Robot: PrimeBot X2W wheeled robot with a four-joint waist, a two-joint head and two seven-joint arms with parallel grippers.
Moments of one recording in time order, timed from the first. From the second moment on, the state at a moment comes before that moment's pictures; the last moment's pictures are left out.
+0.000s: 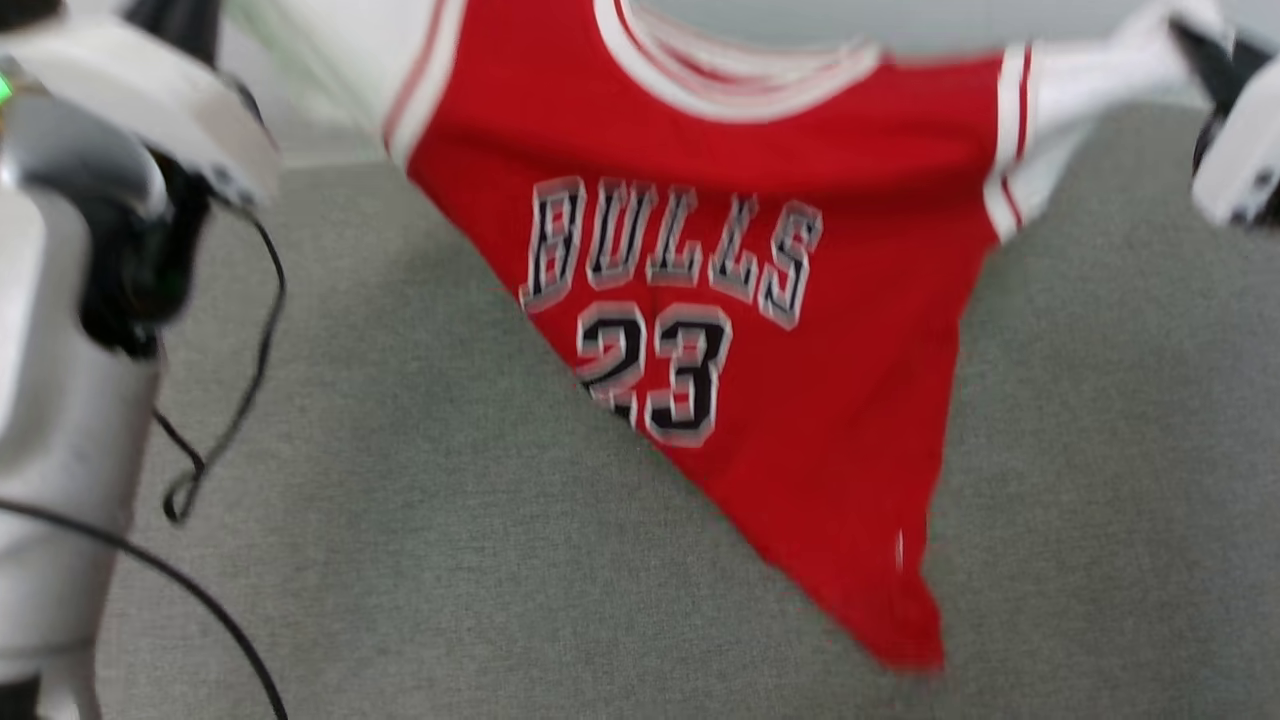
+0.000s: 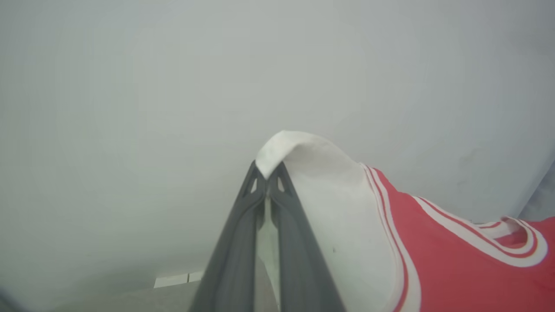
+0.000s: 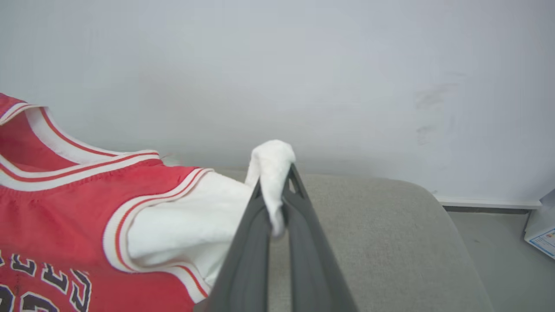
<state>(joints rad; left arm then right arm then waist) -0.86 0.48 -0.29 0.24 -0.63 0.08 0.14 -0.83 -0.33 0.01 0.32 0.41 0.13 0.58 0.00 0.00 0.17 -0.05</state>
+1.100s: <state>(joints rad) -1.56 0.43 -0.26 0.79 -0.63 -0.11 -0.10 -1.67 -0.29 0.27 0.88 0.46 0.13 0.10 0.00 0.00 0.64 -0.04</state>
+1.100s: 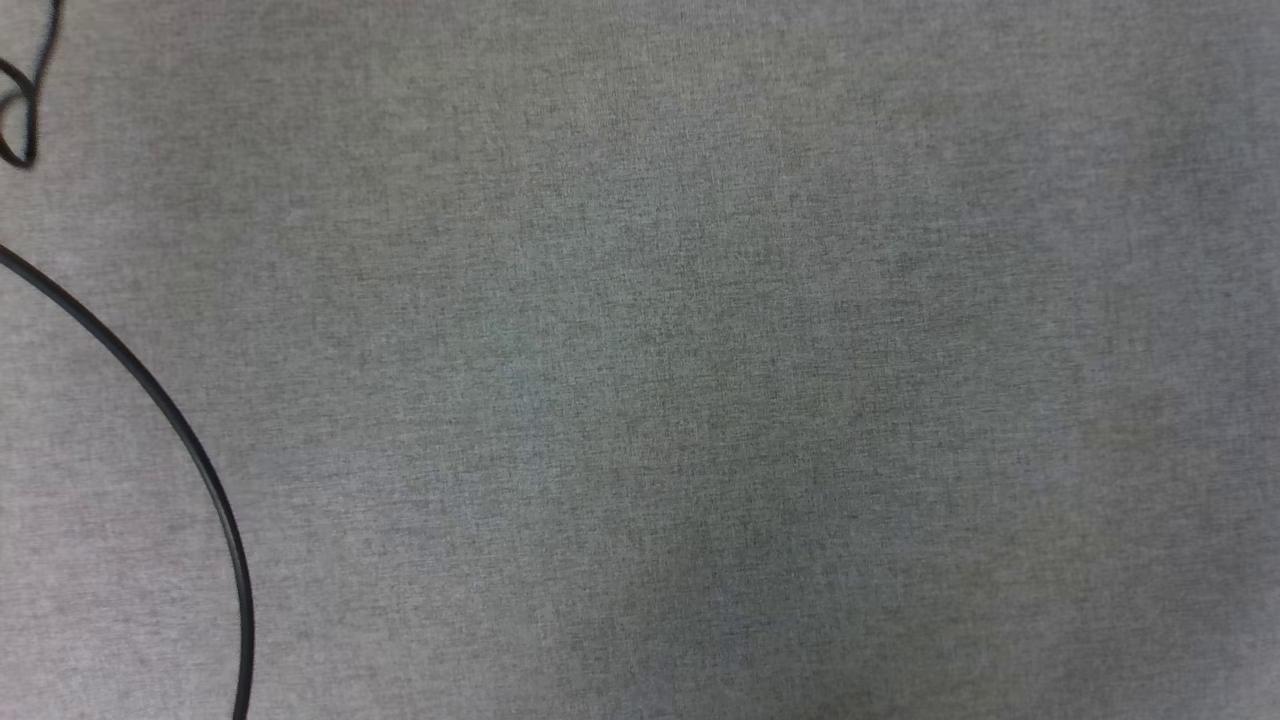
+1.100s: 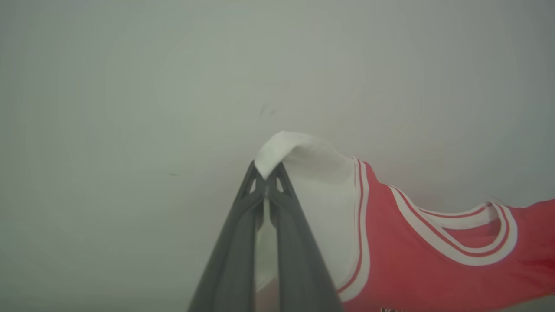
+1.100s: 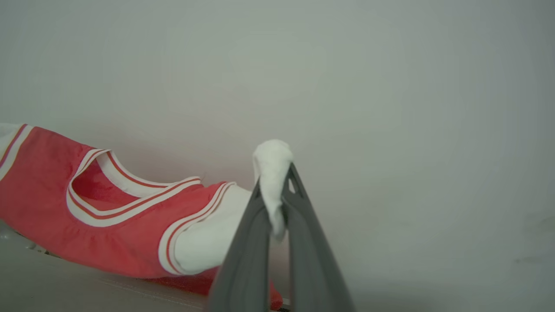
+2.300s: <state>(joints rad) 0.02 0.45 -0.18 0.19 -0.81 0.14 -0.22 -0.20 -0.38 0.31 0.50 0.79 0.13 0.06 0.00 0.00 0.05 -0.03</state>
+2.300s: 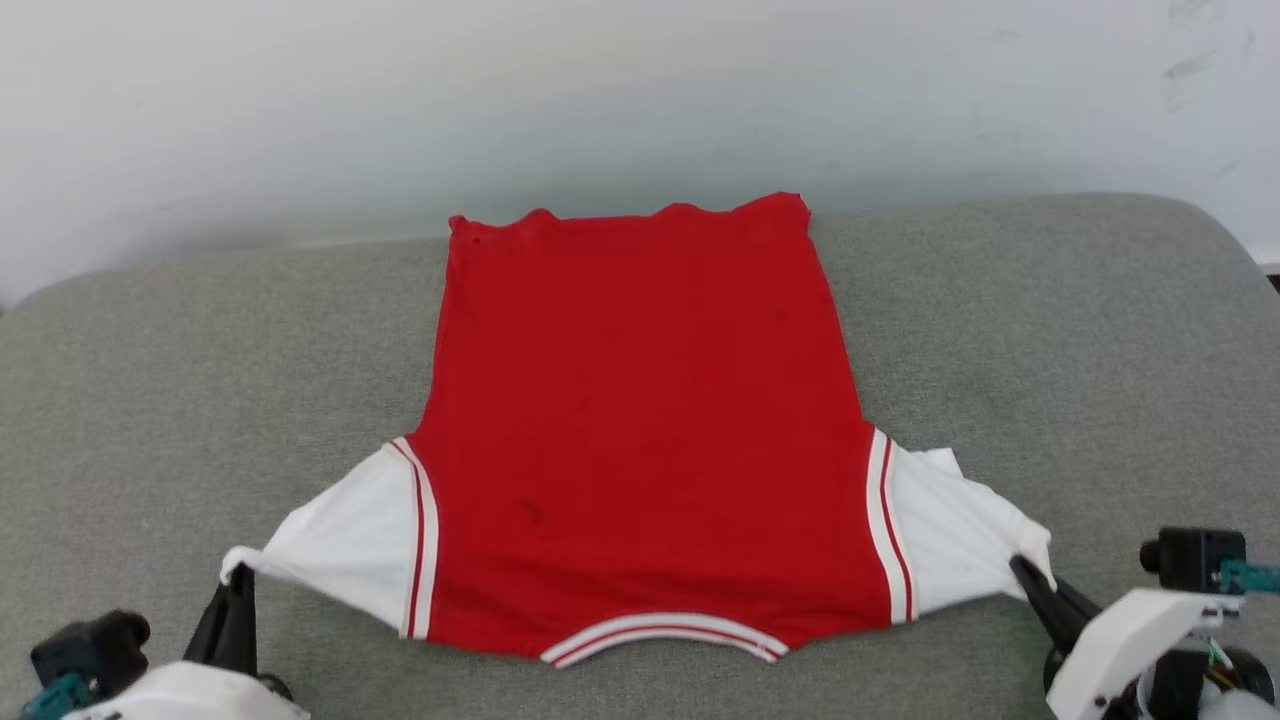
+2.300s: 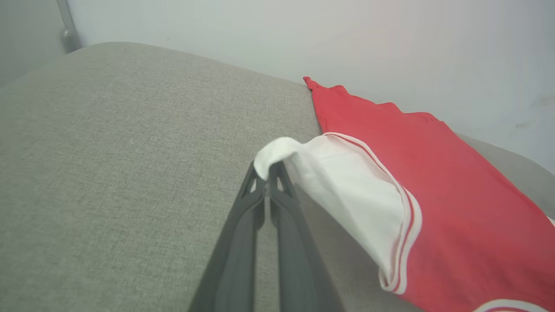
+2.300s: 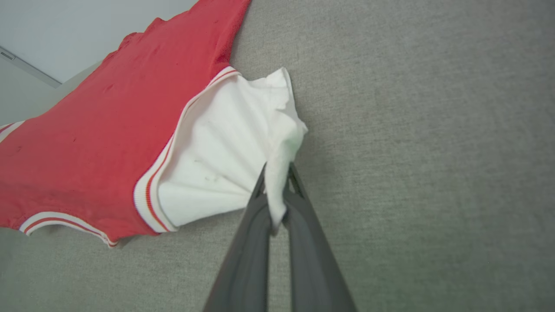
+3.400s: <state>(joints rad) 0.06 0.42 -0.33 -0.26 -0.67 0.24 -0.17 -0.55 -0.30 -0.18 0.38 0.45 0.13 0.50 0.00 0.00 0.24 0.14</state>
